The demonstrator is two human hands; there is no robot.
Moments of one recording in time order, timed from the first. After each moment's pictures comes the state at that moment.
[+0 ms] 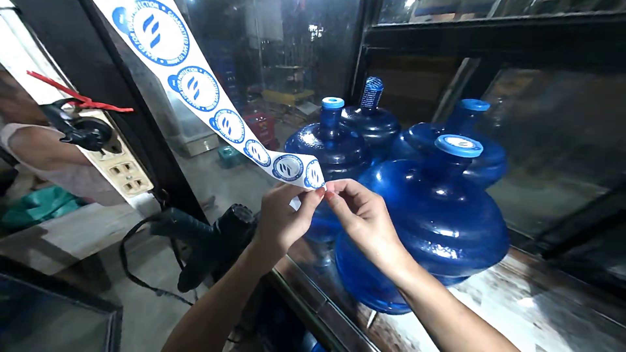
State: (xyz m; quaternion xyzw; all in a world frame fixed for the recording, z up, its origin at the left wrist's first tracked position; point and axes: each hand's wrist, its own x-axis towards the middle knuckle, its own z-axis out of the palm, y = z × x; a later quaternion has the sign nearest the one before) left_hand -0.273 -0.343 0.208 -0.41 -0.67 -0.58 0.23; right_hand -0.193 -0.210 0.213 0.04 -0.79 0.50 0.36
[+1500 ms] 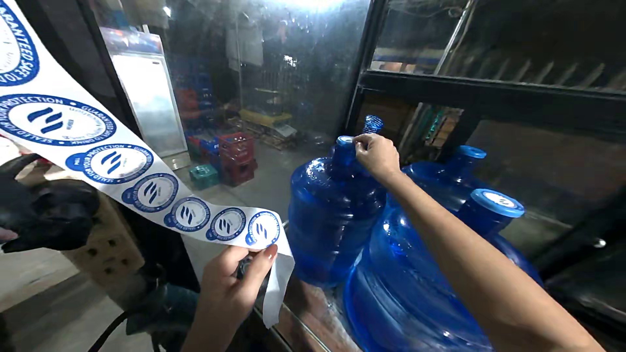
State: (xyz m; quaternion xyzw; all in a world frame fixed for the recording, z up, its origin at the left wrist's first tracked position) left_hand -0.360 -0.430 0.184 -0.38 -0.60 -0.68 0.17; right_hand -0.369 -0.107 0.316 -0.24 -0.91 0.14 0.30
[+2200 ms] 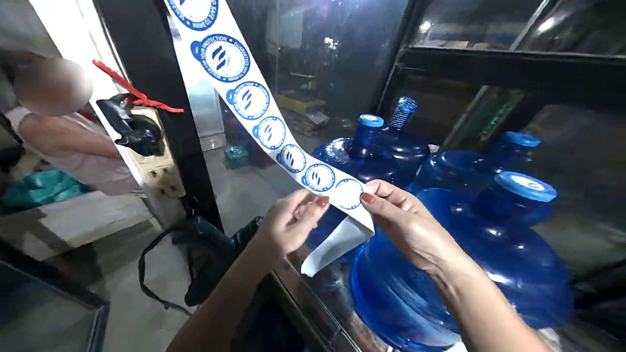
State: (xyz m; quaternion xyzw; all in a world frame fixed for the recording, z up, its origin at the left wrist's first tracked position) left_hand -0.322 -0.397 0.212 -0.47 -0.63 -0.62 0.05; right_hand -0.227 -0.199 0.247 0.06 -0.72 0.68 0.17
